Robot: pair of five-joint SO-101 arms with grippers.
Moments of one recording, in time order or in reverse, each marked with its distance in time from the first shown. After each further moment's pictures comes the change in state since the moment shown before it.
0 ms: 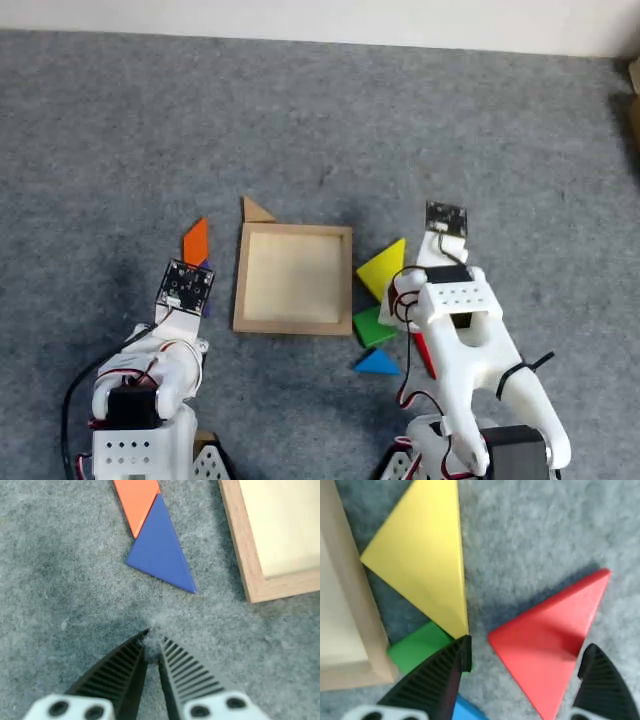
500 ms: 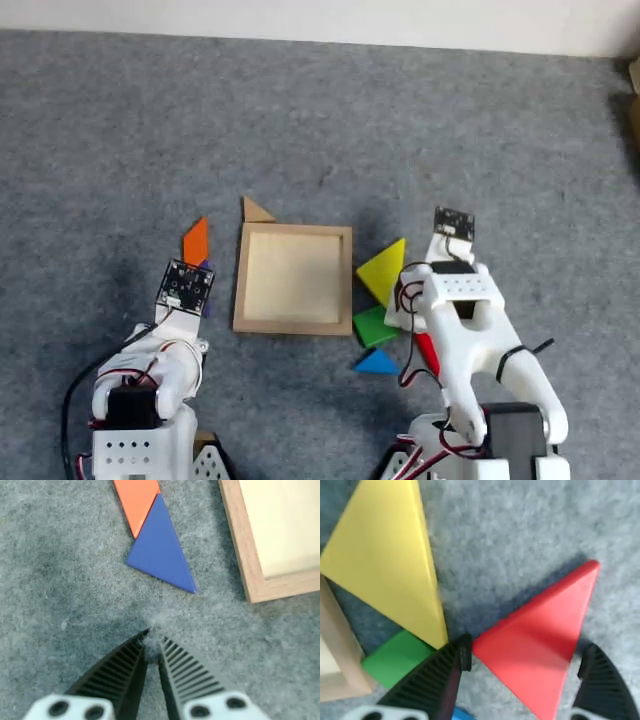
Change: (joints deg) left arm 0.0 0.0 0.0 0.0 0.0; right arm 3.1 7.6 -1.6 0.2 -0.1
